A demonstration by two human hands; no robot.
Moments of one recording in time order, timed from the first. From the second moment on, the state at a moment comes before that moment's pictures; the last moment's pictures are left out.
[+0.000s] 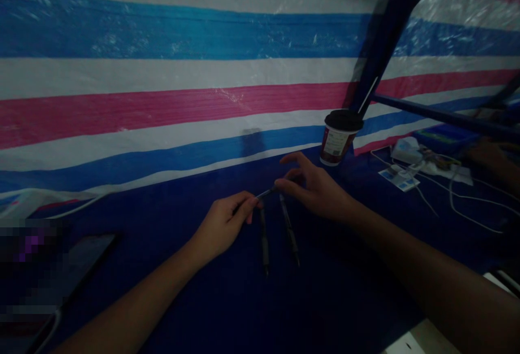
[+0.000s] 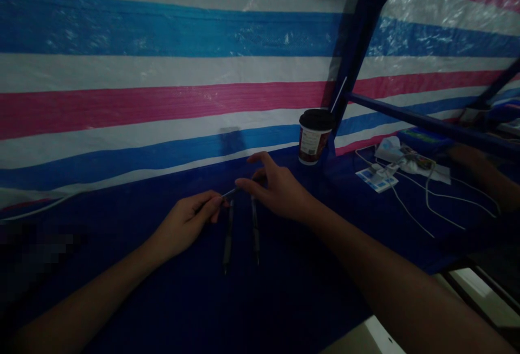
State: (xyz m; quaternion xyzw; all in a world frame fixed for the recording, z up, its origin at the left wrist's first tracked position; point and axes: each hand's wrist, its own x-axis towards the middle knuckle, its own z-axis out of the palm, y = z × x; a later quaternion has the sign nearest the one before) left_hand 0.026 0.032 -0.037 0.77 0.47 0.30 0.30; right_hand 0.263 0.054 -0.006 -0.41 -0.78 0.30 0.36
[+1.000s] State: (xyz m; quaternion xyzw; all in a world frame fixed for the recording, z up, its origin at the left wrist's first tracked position) left_hand 0.030 0.031 -0.041 0.73 0.48 0.33 0.34; right_hand 0.273 0.074 -0.001 -0.40 -0.58 0.35 0.61
